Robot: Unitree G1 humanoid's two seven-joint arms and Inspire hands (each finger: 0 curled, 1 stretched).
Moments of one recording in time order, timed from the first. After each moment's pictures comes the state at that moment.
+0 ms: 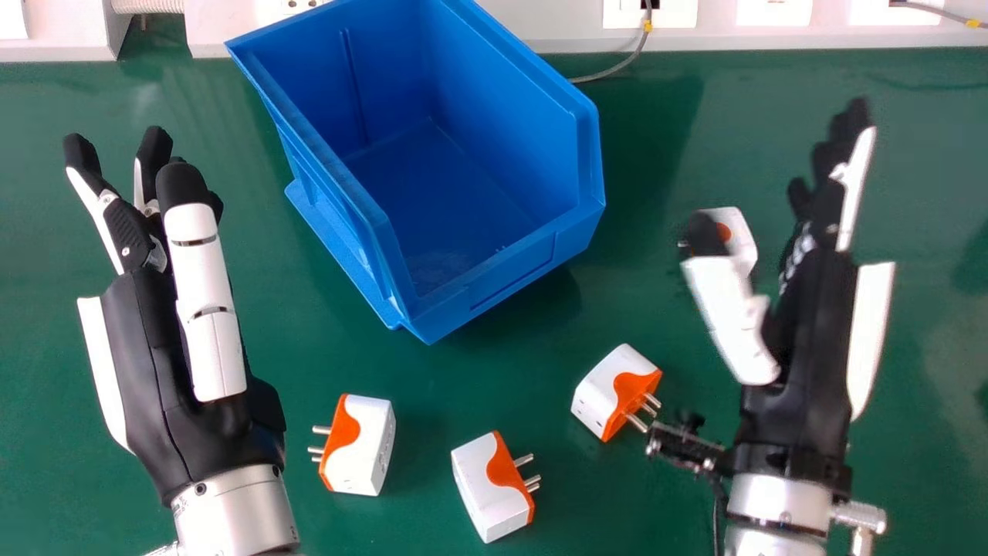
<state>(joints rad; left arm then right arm) 0.36 -0.05 -0.18 -0.50 -0.05 -0.25 0.41 0.23 0.05 0.25 -0.16 -0.35 -0.31 -0.48</state>
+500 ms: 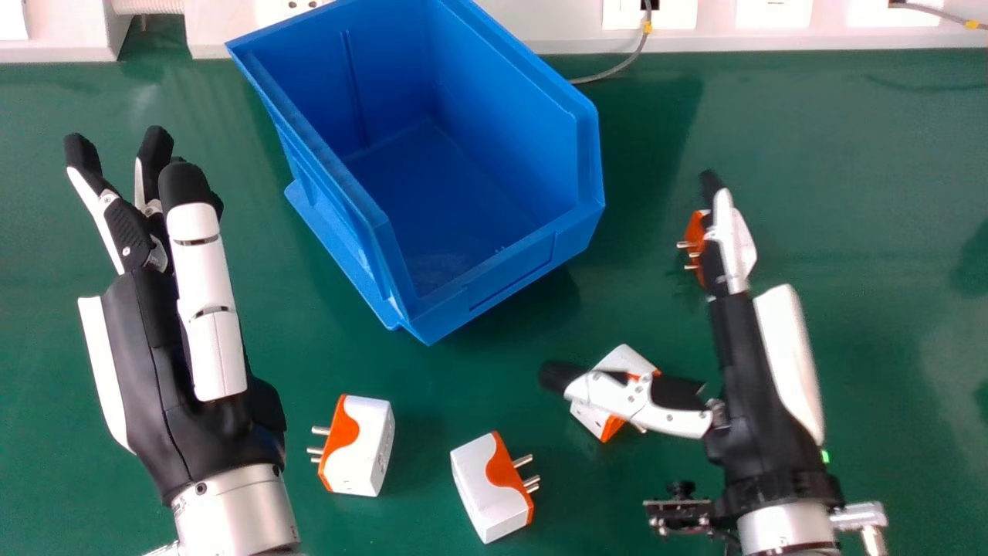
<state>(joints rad) 0.36 -0.05 -0.18 -0.50 -0.05 -0.25 0.41 0.24 -0.14 0.24 -0.11 -0.49 -0.15 -0.24</state>
